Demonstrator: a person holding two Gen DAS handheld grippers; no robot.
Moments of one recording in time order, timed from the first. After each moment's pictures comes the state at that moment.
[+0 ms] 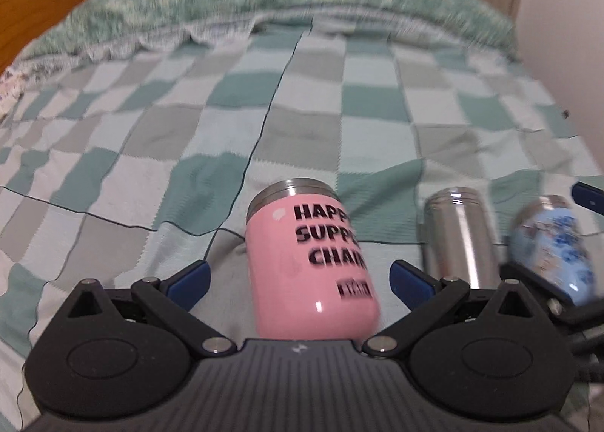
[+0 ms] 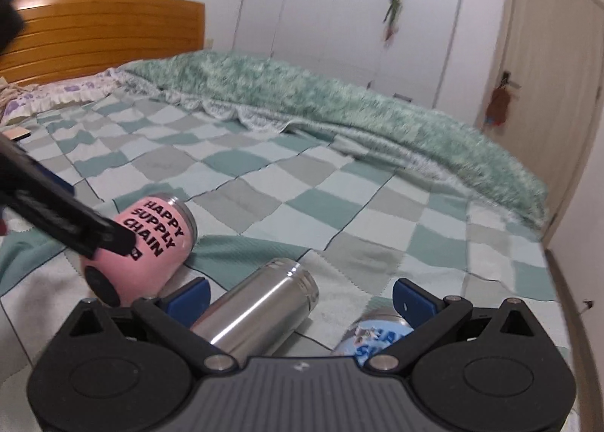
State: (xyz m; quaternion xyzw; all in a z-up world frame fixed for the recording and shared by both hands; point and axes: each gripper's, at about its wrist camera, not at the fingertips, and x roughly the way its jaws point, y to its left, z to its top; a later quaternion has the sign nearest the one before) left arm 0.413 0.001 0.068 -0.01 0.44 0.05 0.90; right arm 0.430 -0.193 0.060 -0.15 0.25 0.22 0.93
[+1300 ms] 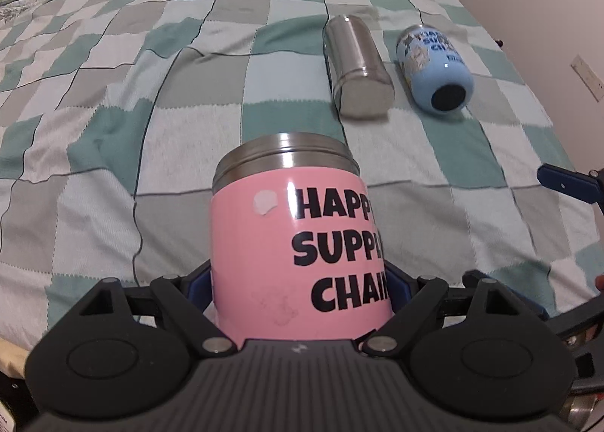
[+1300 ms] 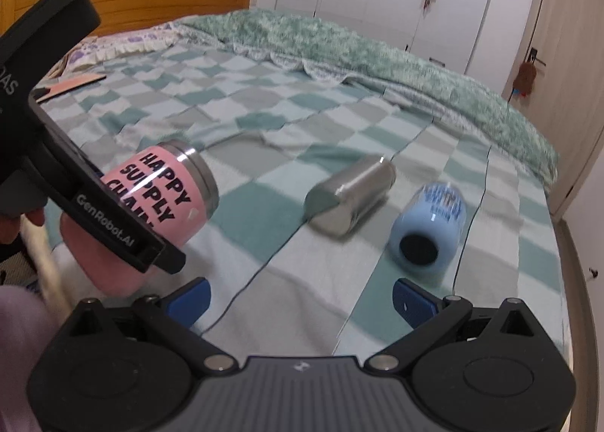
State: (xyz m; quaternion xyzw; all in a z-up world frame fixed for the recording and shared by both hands) left arm 0.201 -0.017 0.063 -0.03 0.51 -0.06 0.86; right arm 0.195 -0.198 0.069 -0.18 0.32 0.23 0.90
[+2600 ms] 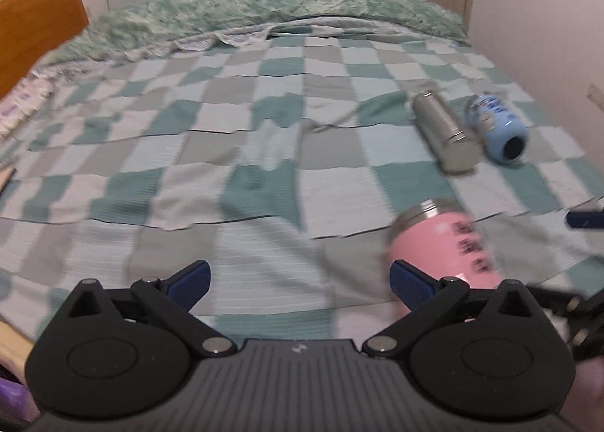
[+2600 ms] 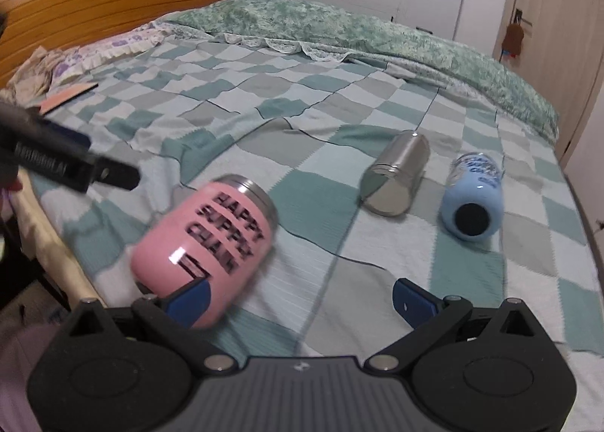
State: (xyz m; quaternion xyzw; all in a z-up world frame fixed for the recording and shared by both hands) left arm 0.156 0.105 0.086 0.03 0.39 -0.01 0.92; right arm 0.186 -0.128 0.070 -0.11 0.36 0.21 0.90
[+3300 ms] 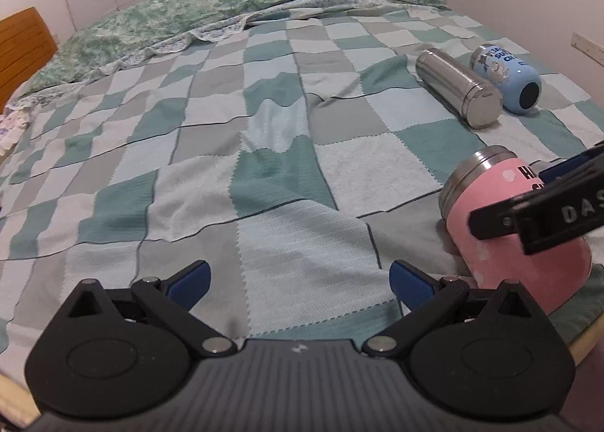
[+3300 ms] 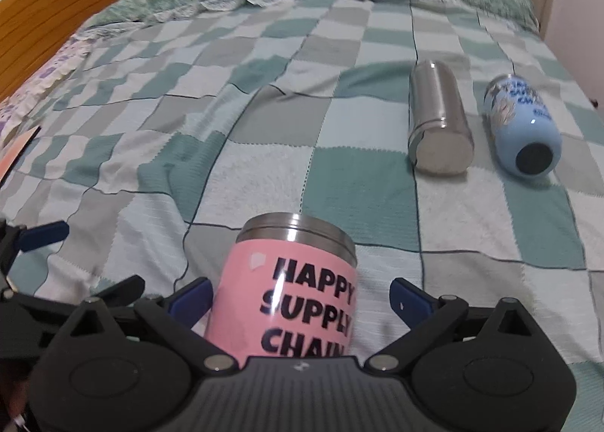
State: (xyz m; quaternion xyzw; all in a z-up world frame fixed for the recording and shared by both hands) left arm 0.186 0.132 0.040 0.09 0.39 -0.06 0.91; right arm 0.254 -0.050 0.045 0.01 0.48 0.12 0.87
